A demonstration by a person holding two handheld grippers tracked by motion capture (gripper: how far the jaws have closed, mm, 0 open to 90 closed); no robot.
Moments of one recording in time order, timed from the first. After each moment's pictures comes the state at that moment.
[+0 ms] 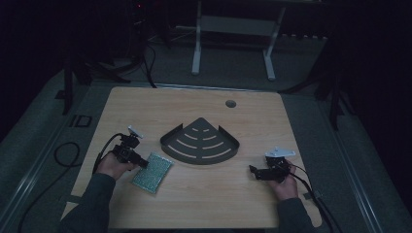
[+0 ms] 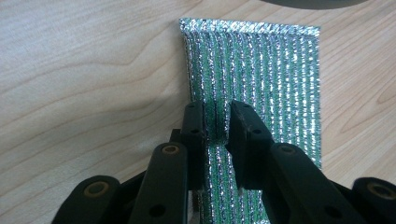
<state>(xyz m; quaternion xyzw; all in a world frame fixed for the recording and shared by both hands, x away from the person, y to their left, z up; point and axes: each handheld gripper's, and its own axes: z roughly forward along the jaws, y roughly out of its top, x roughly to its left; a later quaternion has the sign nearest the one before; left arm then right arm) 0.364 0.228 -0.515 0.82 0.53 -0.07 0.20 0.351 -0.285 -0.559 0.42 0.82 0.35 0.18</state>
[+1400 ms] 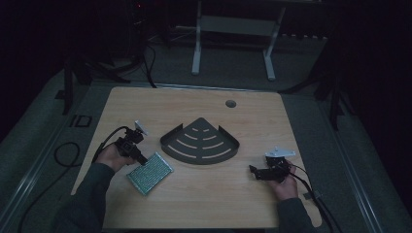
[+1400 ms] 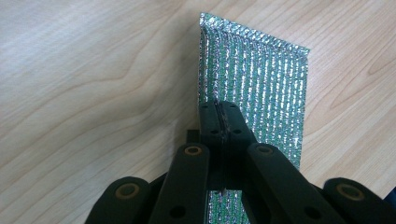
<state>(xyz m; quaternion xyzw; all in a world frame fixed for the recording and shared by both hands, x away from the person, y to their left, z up) 0.378 0.219 -0.490 0.86 0.47 -0.08 0.15 0.351 -0.285 -0.559 0.42 0.82 0.35 0.18</state>
